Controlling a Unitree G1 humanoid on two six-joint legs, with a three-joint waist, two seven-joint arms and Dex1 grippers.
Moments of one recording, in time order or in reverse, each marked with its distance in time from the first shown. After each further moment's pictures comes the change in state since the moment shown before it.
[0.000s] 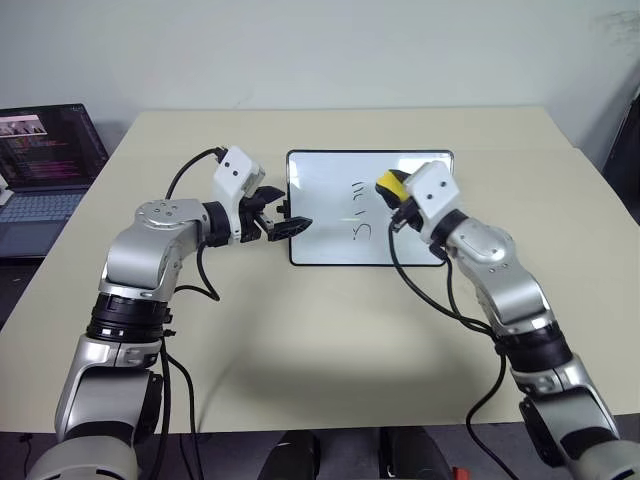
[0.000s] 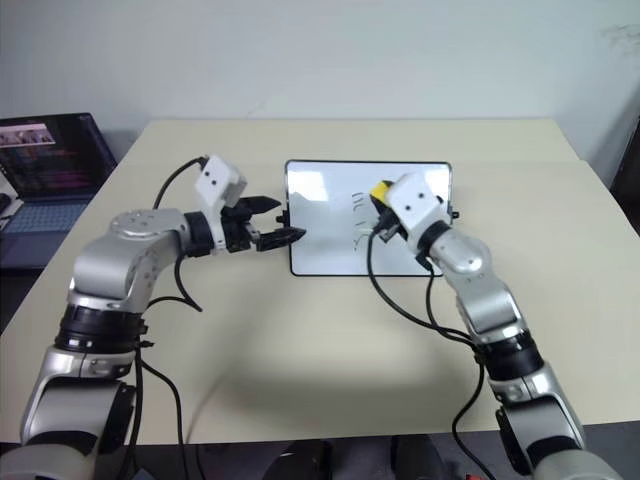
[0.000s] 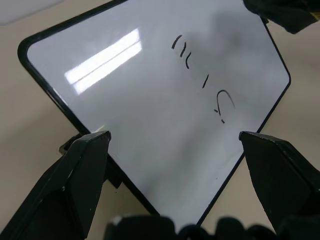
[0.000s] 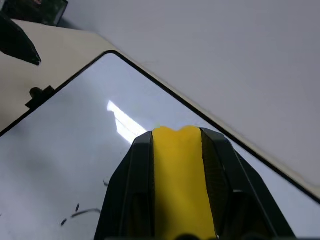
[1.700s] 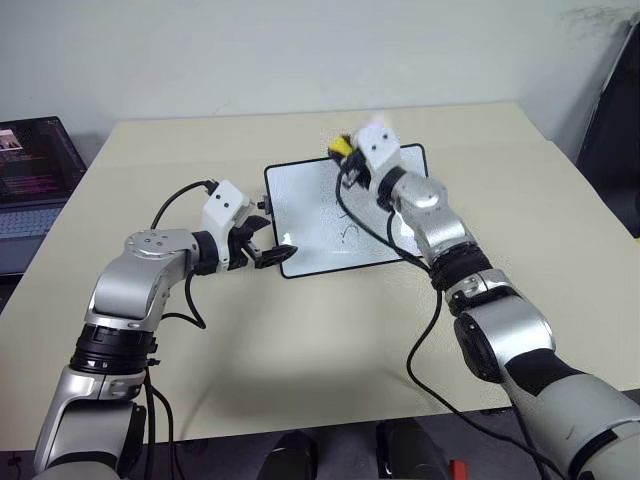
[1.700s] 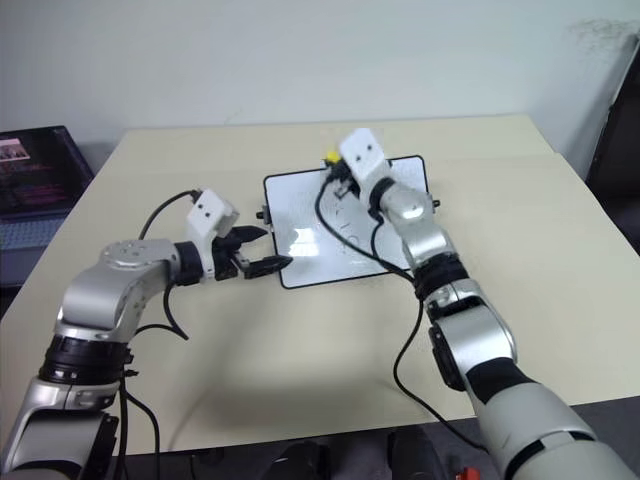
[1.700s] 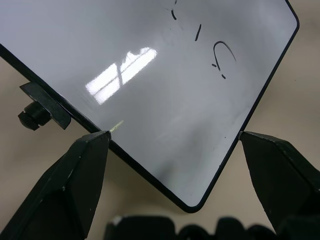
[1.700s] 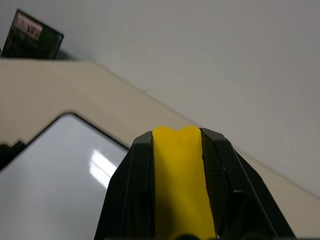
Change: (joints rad) left arm 0.163 0.048 0.022 -0.095 0.009 0.025 0.016; right arm -0.451 0.260 -0.162 0.805 -0.019 -0.353 0.057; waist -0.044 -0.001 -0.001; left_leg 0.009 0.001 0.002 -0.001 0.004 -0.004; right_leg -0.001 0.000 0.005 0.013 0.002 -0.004
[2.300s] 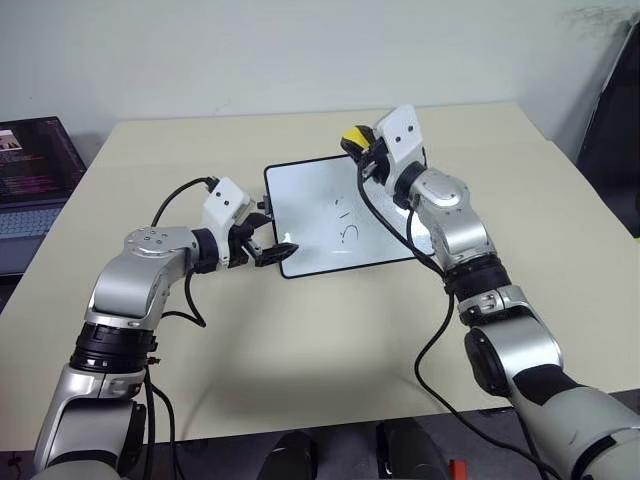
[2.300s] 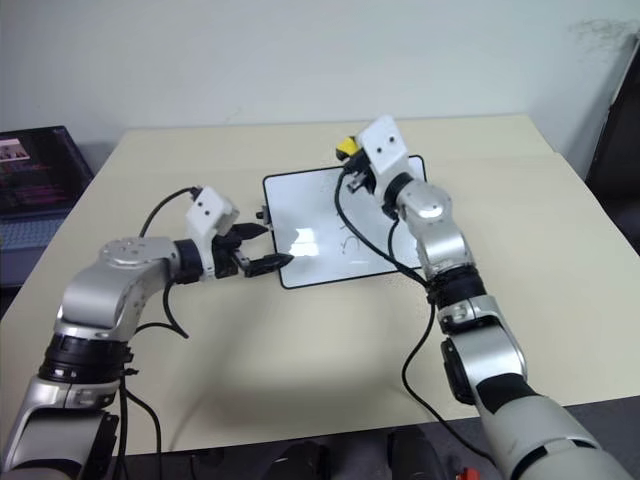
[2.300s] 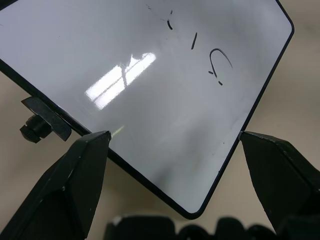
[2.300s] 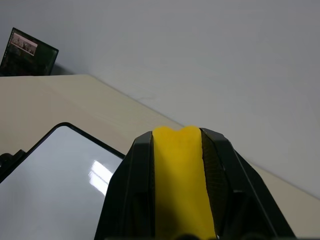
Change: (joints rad) left arm -0.008 0.003 -0.001 0.002 0.002 -0.023 -0.016; right arm 0.155 -0.048 -0.011 -0.293 0.024 0.160 0.044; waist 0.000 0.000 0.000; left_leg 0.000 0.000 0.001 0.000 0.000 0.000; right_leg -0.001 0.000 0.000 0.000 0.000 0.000
